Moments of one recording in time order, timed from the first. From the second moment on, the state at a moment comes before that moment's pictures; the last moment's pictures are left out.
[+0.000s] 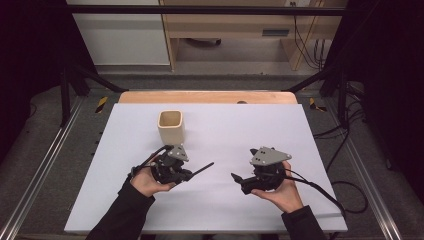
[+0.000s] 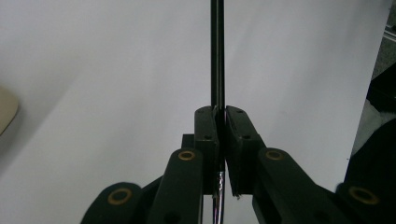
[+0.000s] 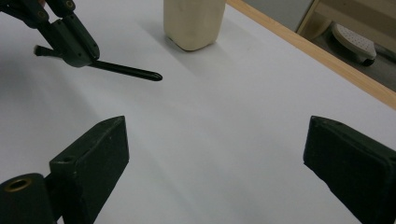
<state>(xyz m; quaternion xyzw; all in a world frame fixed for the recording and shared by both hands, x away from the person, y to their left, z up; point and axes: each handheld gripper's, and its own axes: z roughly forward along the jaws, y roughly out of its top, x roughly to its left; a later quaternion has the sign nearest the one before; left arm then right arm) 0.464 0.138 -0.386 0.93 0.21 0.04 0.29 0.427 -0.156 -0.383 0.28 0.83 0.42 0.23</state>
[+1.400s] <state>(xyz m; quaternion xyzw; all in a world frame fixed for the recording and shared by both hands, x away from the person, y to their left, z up) 0.473 0.101 -0.374 0.95 0.16 0.00 0.27 0.420 -0.108 -0.376 0.13 0.91 0.28 0.28</state>
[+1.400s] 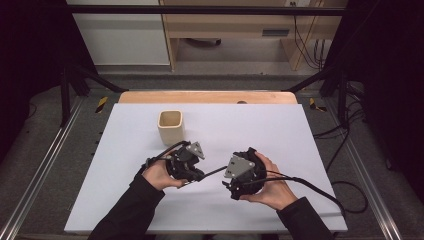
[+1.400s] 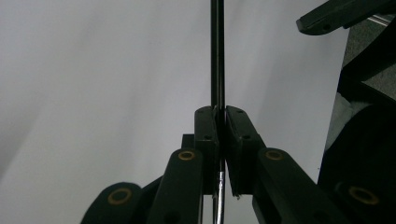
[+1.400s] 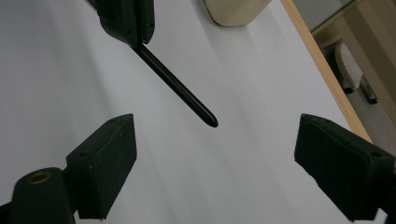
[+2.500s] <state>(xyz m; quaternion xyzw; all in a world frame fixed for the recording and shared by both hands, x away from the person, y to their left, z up) 0.471 0.079 -0.370 0.96 0.14 -0.02 0.25 0.419 -0.094 -0.387 0.01 0.93 0.25 0.29</state>
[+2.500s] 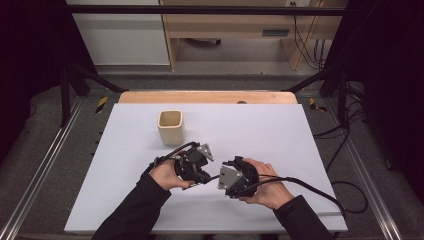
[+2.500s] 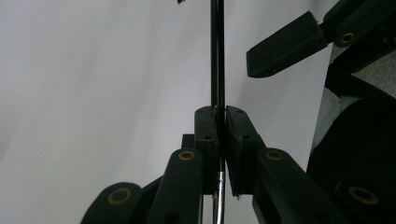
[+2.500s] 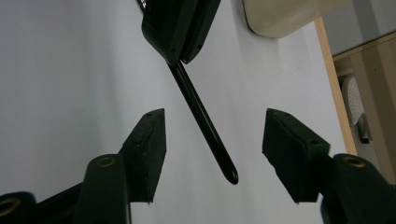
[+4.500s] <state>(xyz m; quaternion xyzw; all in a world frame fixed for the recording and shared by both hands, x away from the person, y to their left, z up) 0.466 0.083 -0.367 0.95 0.15 0.01 0.27 0.418 -0.093 -0.400 -0.06 0.94 0.23 0.26</state>
